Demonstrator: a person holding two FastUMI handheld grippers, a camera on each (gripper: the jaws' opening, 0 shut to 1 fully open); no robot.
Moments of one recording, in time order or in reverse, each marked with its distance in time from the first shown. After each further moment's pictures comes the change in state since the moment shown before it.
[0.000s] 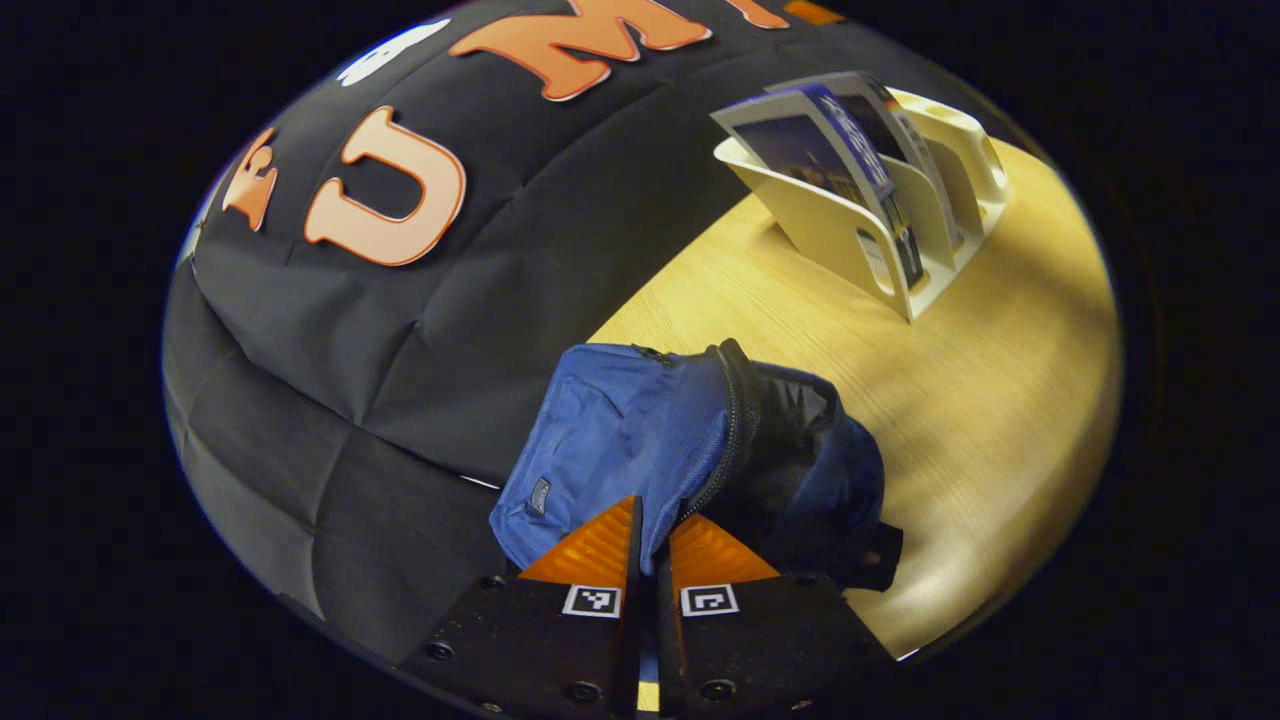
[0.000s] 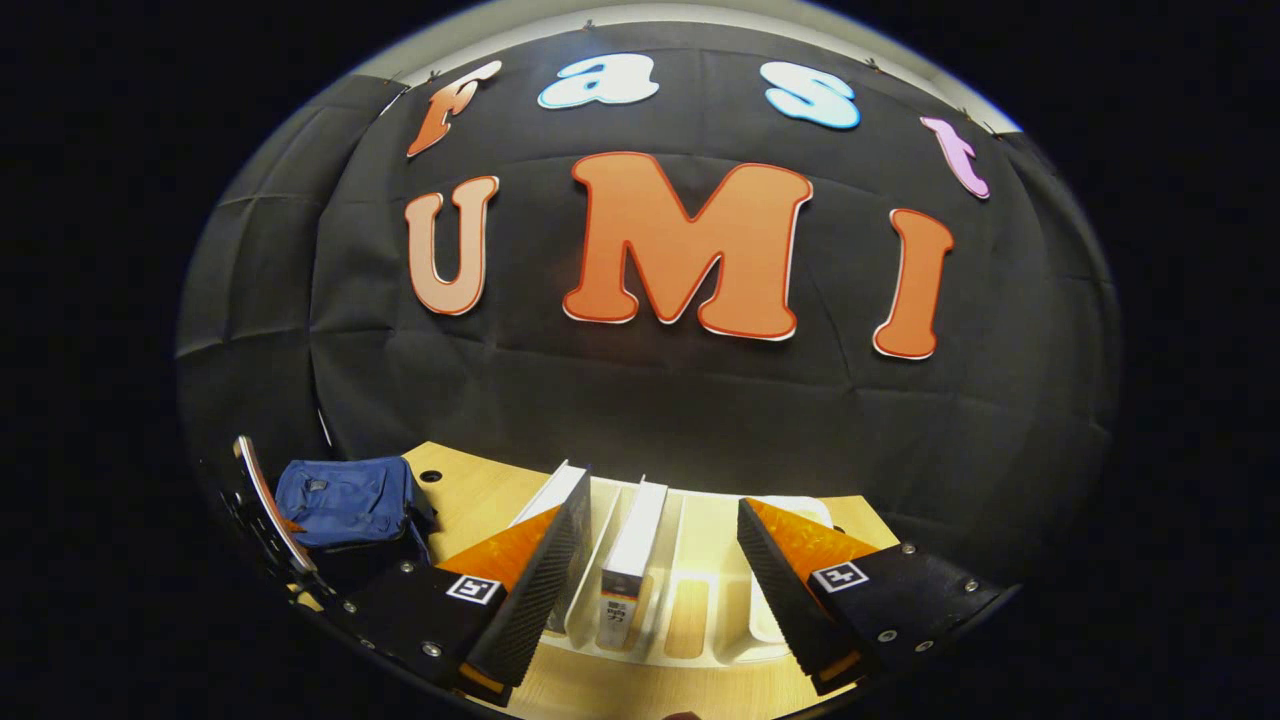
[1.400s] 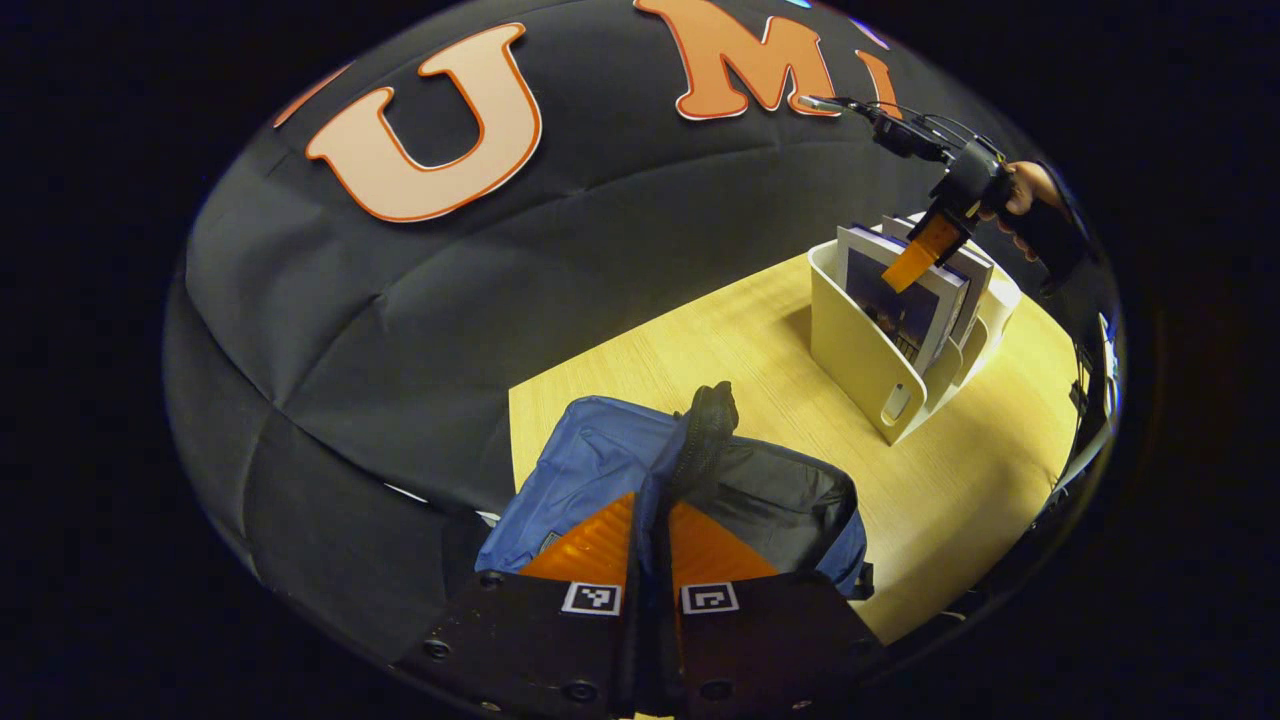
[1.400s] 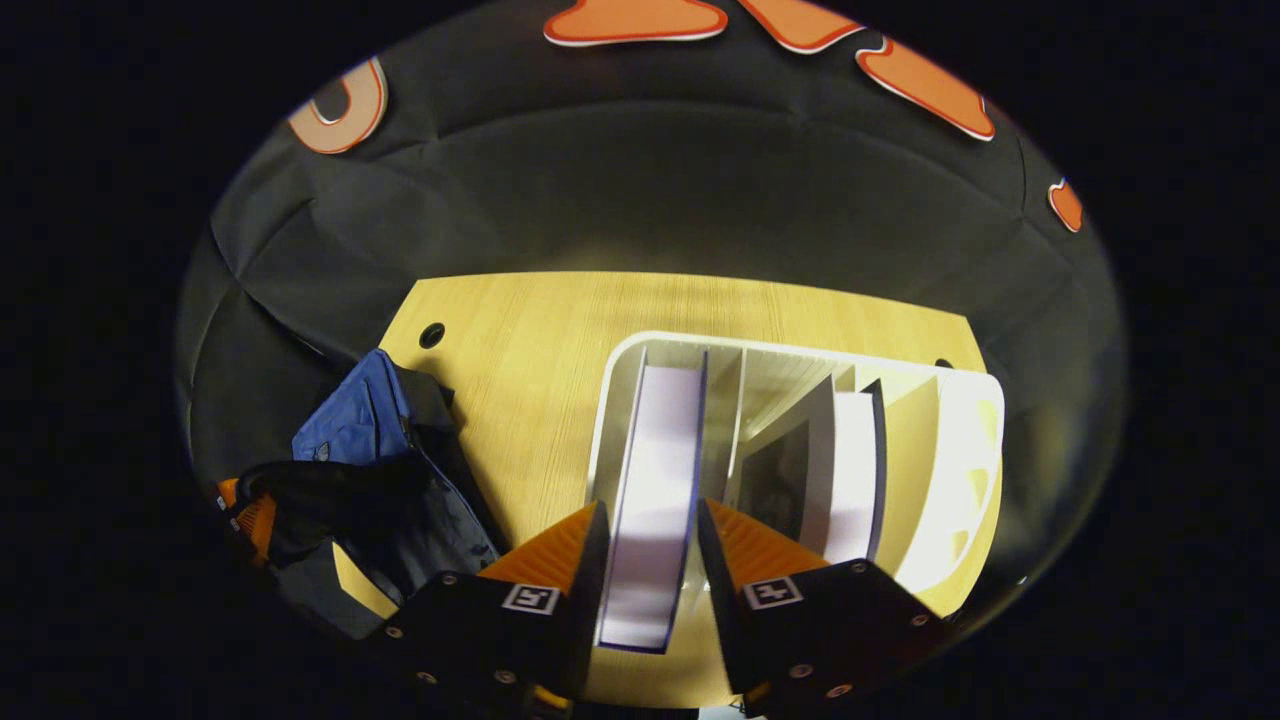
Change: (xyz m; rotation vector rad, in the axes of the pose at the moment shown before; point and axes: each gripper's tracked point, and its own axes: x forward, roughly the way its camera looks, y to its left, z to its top) left arm 0.030 0.106 0.057 -0.236 -0.039 -0.323; right arm 0.114 0.088 -0.089 0.102 0.924 0.078
